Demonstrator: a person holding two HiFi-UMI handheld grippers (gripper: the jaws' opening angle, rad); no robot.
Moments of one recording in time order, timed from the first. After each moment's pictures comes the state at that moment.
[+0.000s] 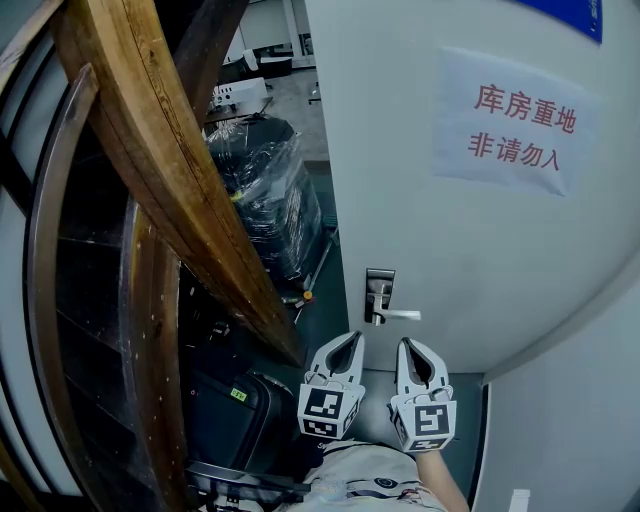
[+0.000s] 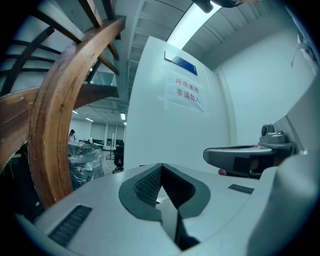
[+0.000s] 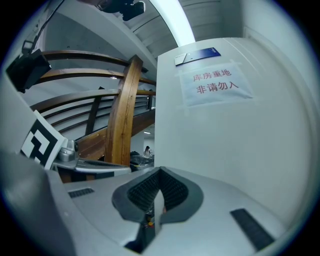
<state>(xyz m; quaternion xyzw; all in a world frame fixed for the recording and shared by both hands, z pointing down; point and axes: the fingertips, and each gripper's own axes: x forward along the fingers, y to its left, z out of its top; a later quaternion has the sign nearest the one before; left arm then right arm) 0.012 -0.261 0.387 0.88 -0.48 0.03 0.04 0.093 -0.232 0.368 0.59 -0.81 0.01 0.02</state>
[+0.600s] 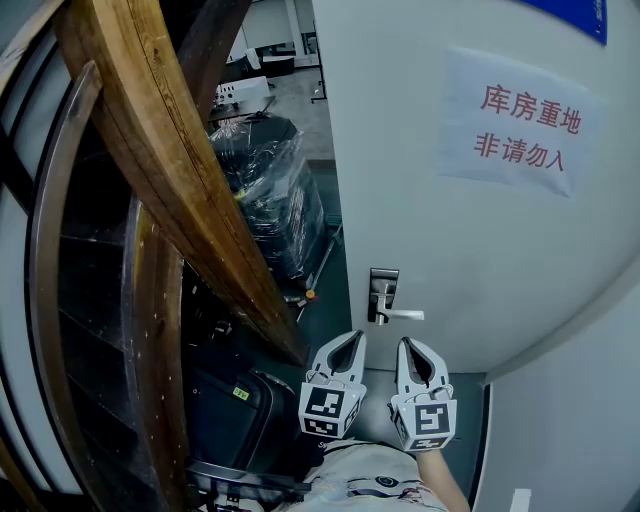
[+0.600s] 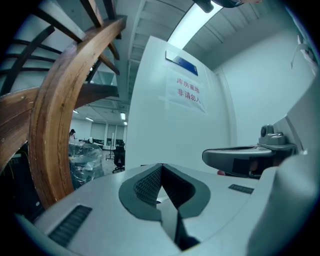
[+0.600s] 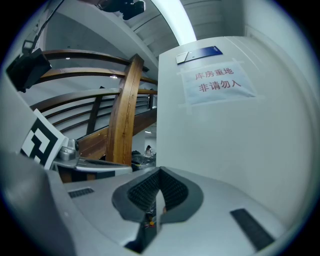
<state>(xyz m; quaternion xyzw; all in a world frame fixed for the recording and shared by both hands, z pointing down) 0.008 -0.263 0.387 0.88 -0.48 0.03 0.05 0.085 -0.234 0.370 0.59 -0.81 0.01 0.03</state>
